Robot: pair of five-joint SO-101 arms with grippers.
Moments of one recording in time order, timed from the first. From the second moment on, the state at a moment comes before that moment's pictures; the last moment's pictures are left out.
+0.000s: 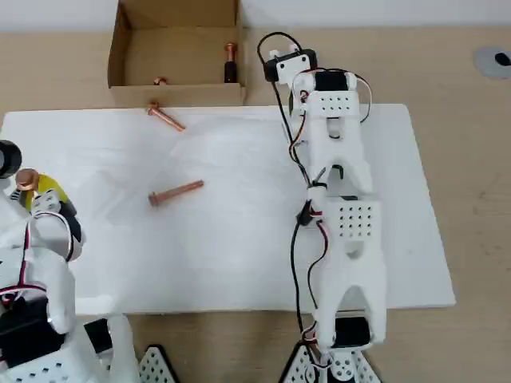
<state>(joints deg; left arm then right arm) -24.8 -75.4 41.2 68.4 -5.2 -7.1 57.1 -56.1 88.7 4.8</state>
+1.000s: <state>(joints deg) -24.8 -76.6 42.2 68.0 -5.2 -9.8 58.0 -80.8 89.1 4.9</state>
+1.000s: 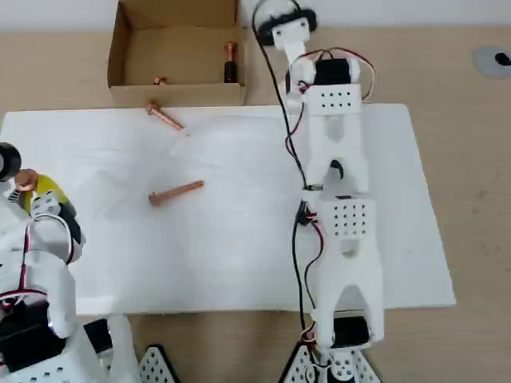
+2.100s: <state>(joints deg) -23.6 -76.5 49.8 52.4 0.2 -18.6 -20.8 -30.4 101.8 -3.0</state>
